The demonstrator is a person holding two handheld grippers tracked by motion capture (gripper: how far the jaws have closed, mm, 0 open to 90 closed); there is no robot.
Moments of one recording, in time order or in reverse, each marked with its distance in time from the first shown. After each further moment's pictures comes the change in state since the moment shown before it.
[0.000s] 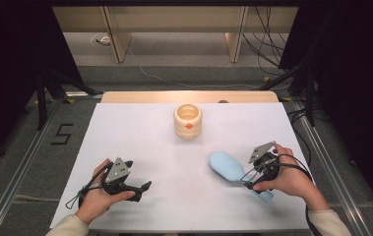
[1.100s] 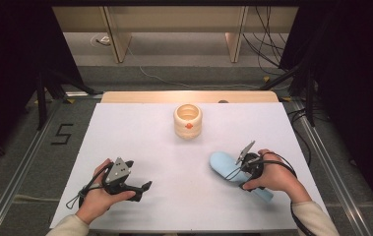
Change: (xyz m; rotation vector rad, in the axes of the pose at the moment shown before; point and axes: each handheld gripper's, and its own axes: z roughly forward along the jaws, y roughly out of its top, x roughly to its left) left arm -0.001 0.001 0.000 -0.002 -0.002 0.004; right arm 0.002 0.021 0.032 0.202 0.028 -0.005
